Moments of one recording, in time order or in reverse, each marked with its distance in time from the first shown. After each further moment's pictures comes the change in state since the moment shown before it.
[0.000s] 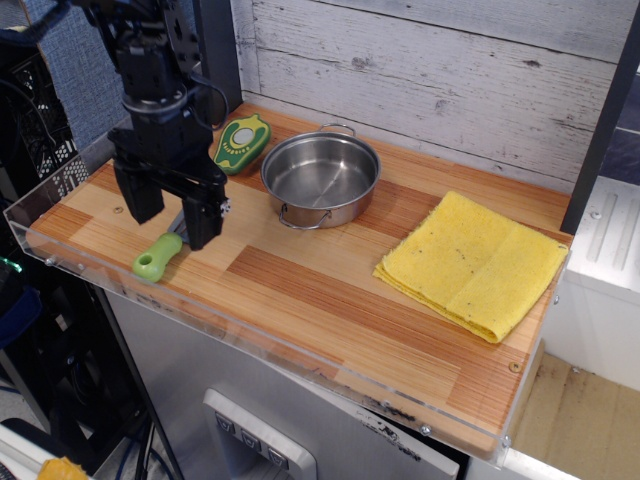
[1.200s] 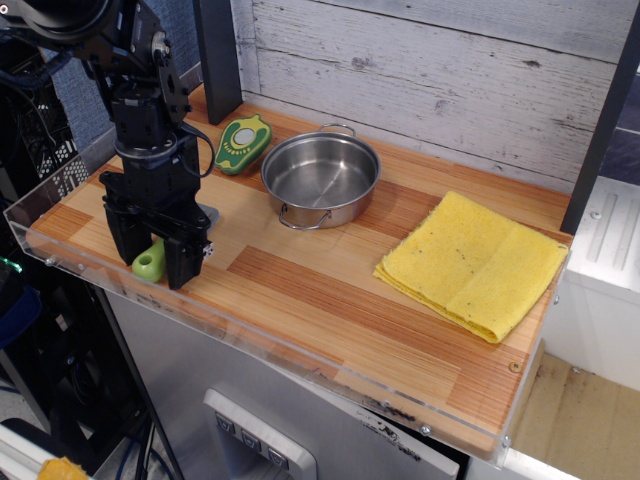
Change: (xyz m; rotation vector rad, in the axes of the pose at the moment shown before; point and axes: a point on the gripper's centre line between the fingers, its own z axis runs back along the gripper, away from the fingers) arm -0.018 0.004 -0.033 -0.014 0.082 -0.021
